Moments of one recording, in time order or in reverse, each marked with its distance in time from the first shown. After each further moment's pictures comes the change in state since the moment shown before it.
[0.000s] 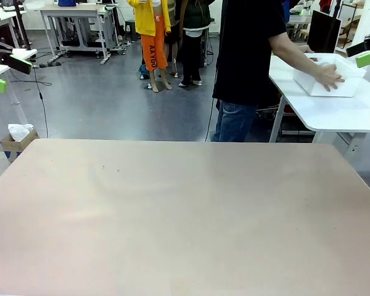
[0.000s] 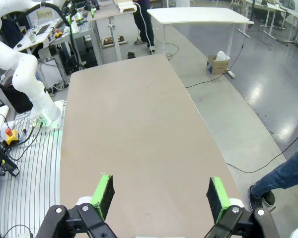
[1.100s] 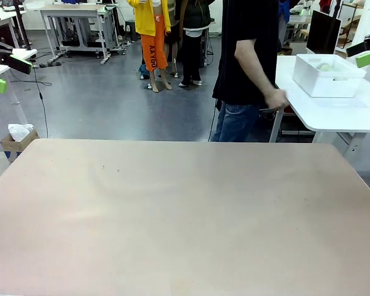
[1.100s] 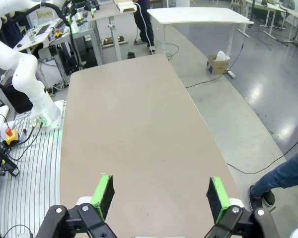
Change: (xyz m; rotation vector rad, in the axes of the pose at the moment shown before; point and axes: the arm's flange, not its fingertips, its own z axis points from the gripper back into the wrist) left arm 0.000 0.000 0.000 0.000 0.000 0.000; right arm 0.000 0.000 0.000 0.000 0.000 0.000
